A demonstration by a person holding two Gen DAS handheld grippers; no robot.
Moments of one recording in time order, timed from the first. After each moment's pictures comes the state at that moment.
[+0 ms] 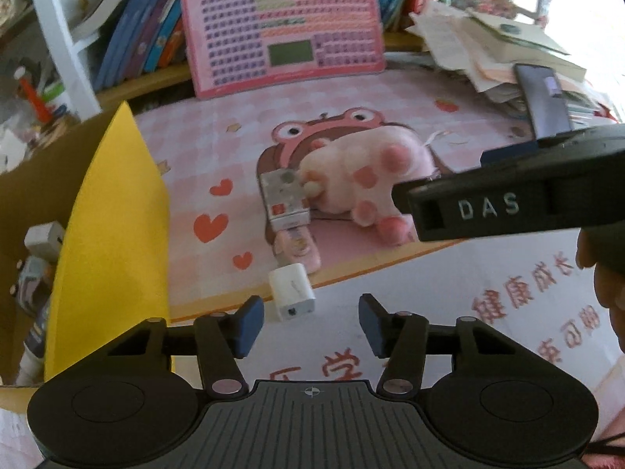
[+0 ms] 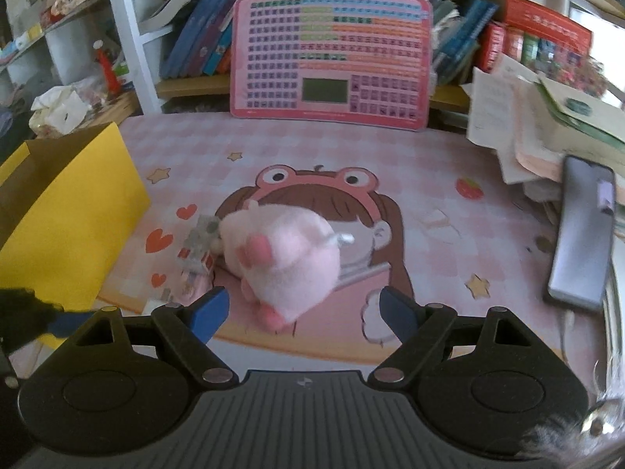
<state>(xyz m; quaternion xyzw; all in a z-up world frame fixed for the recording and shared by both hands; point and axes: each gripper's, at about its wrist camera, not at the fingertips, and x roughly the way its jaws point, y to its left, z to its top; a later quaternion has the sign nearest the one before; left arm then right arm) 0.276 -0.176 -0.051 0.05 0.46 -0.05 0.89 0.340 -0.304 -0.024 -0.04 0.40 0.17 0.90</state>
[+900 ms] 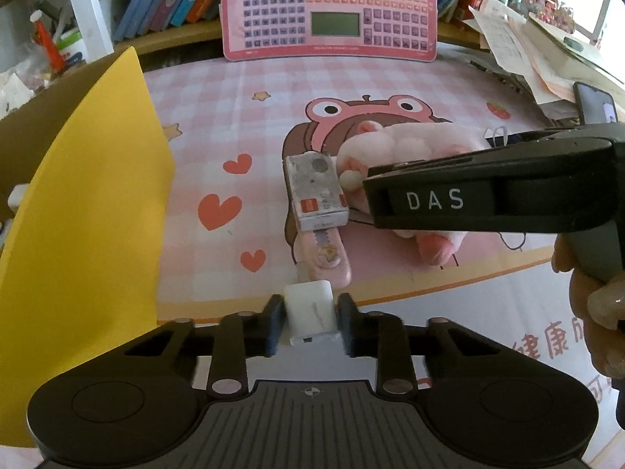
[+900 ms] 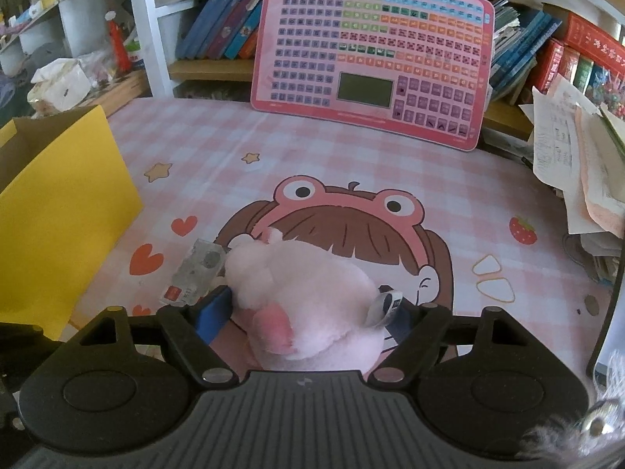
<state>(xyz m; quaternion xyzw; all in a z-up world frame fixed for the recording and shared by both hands) 0.311 -0.165 -0.072 0.00 0.49 -0.01 0.87 0.391 -0.266 -0.050 -0.08 0.40 0.20 0.89</state>
